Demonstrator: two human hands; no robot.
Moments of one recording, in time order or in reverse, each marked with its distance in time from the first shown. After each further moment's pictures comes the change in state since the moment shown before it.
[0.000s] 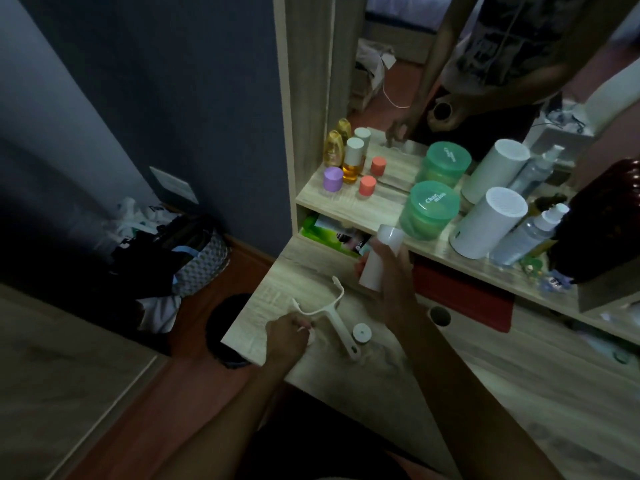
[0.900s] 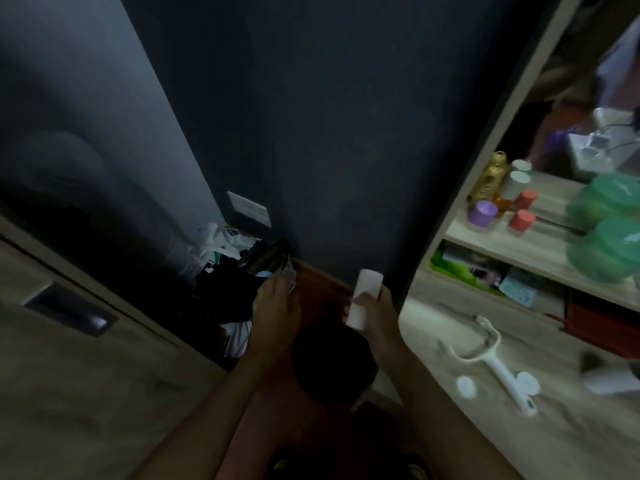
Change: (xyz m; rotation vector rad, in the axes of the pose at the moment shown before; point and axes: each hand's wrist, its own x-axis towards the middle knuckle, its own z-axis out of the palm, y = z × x) left_hand 0.125 -0.146 -0.279 0.271 0.403 0.386; right_hand -0.013 0.176 0.262 -0.240 -0.021 0.164
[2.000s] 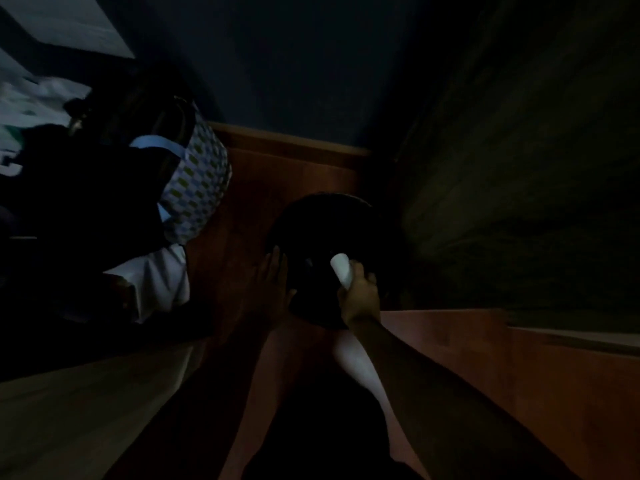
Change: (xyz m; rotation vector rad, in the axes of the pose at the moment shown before) left_hand -0.049 -0.368 0.406 0.504 -0.720 0.499; right_hand 0.269 0.500 -0.012 -0.898 0.347 0.131
